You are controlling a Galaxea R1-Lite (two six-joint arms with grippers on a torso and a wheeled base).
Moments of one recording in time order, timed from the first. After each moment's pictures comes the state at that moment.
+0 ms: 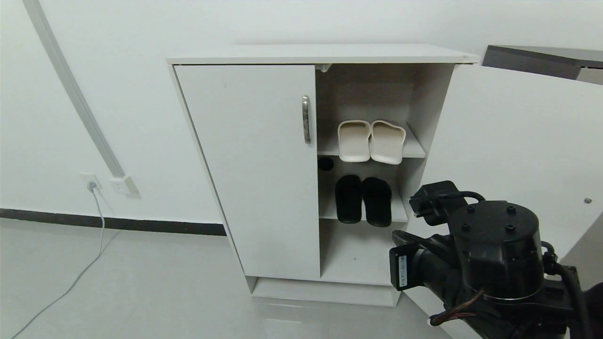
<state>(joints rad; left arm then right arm) 0.09 0.09 0.00 0.00 -0.04 0.03 0.96 1.62 -0.72 -0.53 -0.65 0.25</state>
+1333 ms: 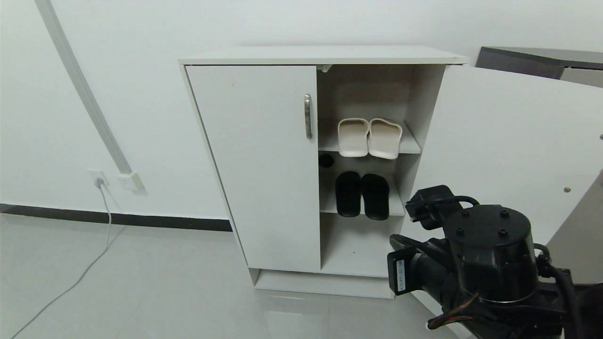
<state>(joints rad) 0.09 0.09 0.00 0.00 -0.04 0.03 0.96 1.63 -0.71 -0.53 -0.63 0.25</state>
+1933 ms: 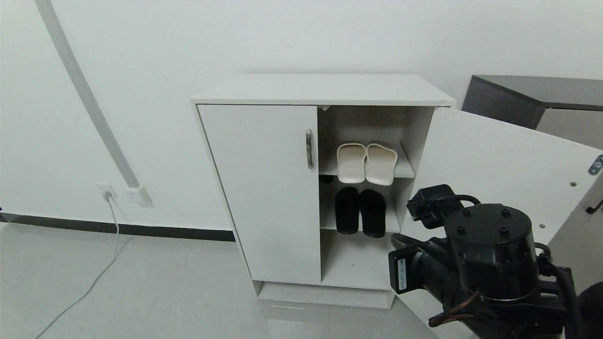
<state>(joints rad) 0.09 0.09 0.00 0.00 -0.04 0.03 0.96 1.63 -0.71 -0.53 -0.63 0.25</state>
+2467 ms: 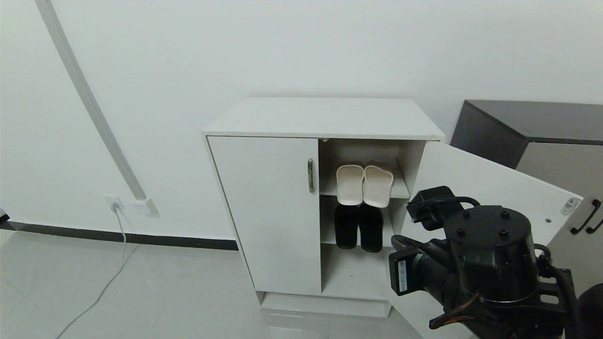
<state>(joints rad) 0.09 0.09 0.00 0.00 -0.04 0.03 0.95 1.63 -0.71 -0.53 -0.63 0.25</state>
